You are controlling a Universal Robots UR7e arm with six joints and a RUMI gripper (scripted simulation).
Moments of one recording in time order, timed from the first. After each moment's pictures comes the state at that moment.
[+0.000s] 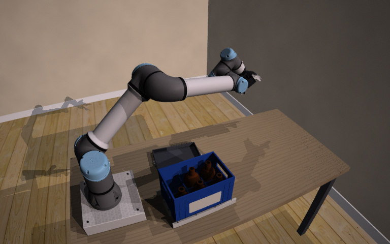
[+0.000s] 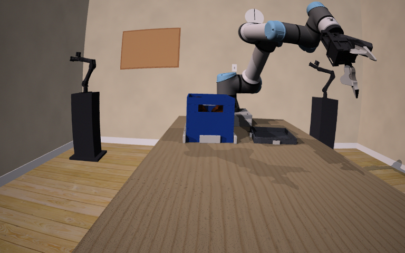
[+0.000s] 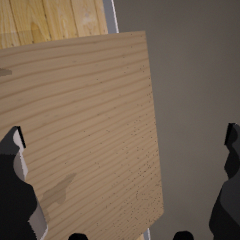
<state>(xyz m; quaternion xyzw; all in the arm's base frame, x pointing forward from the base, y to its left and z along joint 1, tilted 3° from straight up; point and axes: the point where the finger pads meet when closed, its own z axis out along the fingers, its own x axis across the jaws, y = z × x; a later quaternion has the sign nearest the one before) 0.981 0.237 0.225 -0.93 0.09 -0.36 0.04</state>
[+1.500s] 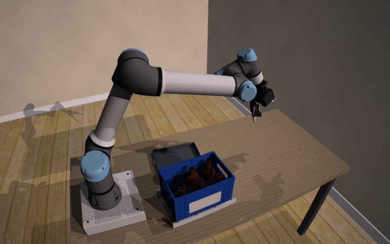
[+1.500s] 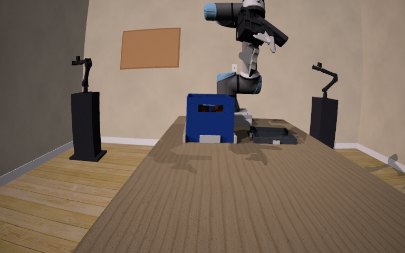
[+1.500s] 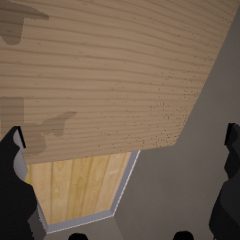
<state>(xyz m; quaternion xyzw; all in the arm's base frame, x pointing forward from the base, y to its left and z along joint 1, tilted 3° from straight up) 0.825 -0.038 0.244 -0.97 -0.07 -0.22 -0.09</state>
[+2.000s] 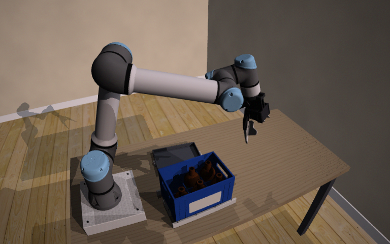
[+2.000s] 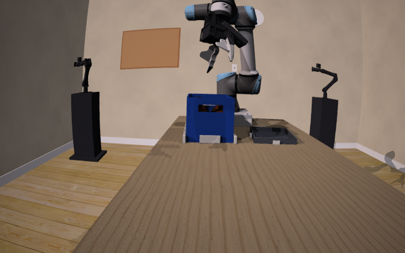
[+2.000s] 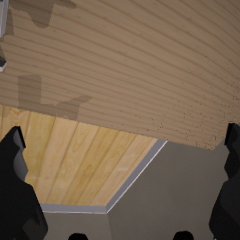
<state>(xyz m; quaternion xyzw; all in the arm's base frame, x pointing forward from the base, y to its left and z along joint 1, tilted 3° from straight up) 0.681 -0.138 0.238 -0.97 -0.17 -0.13 -0.10</state>
